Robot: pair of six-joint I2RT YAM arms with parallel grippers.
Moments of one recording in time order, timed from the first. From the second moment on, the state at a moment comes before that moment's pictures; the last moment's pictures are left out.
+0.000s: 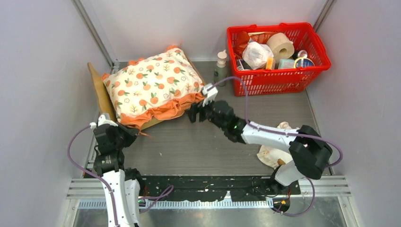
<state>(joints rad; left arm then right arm) 0.33 0.48 0.55 -0.67 0.29 -0.63 0.85 1.50 0.94 0.40 0.12 0.23</state>
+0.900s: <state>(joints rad) 0.33 0.43 0.57 -0.67 0.31 -0.68 1.31 2.45 1.31 1.18 0.42 0.20</state>
